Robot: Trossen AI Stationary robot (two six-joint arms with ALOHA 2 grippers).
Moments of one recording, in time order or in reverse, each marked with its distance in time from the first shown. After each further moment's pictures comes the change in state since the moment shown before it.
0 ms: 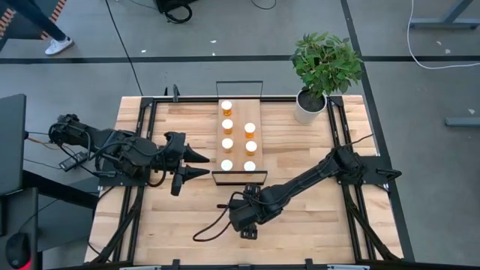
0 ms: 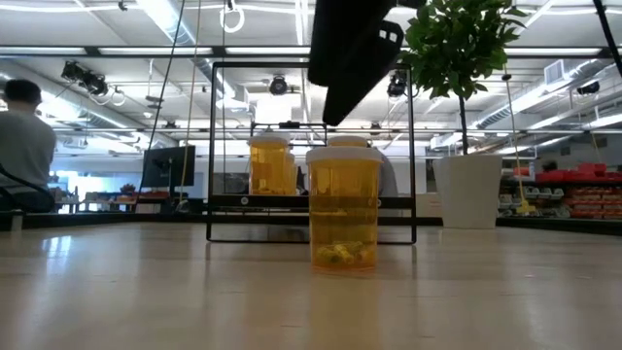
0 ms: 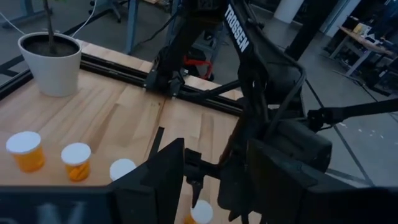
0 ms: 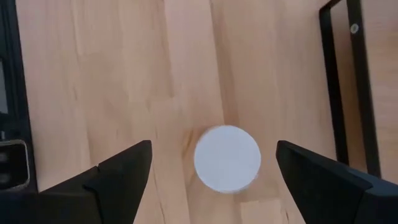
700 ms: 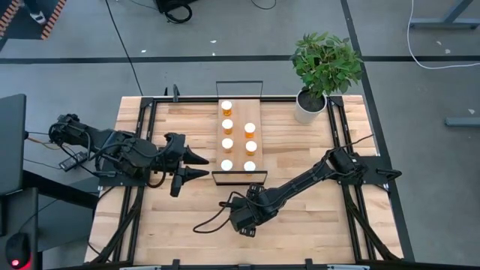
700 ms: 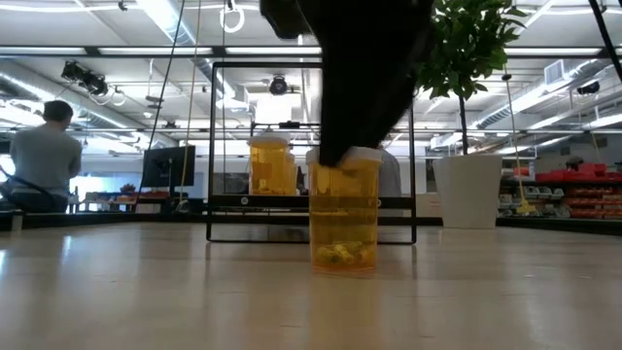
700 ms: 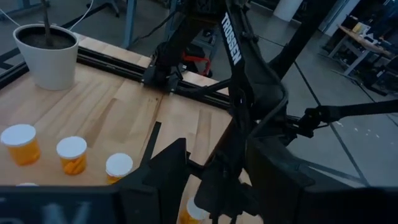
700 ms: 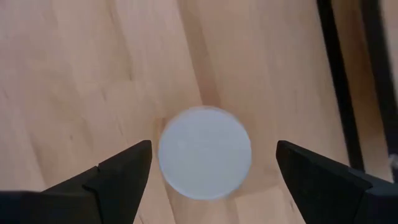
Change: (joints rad) left arm -0.011 0.000 0.000 -0.012 0.000 -0.026; right arm -0.007 0.043 -0.053 0.005 0.032 0.129
